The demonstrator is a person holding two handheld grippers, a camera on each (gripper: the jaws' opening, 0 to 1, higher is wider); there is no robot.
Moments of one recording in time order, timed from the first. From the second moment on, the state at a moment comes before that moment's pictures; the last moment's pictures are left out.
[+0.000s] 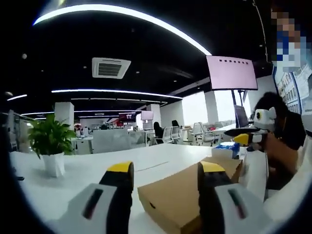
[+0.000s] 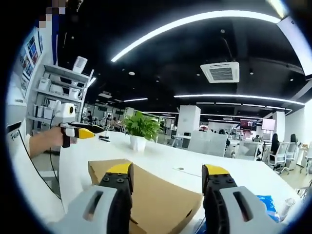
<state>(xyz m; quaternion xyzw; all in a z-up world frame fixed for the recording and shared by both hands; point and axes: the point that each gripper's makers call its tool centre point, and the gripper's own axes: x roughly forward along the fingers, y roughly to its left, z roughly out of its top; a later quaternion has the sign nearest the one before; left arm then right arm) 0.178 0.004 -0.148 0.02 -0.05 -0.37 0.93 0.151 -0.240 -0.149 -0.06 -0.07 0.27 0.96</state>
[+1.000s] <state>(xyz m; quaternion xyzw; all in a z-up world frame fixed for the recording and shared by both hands) 0.179 0.011 -0.160 0.02 -0.01 -0.38 0.93 0.158 -0.248 -0.136 -0.06 -0.09 0.24 0.96</state>
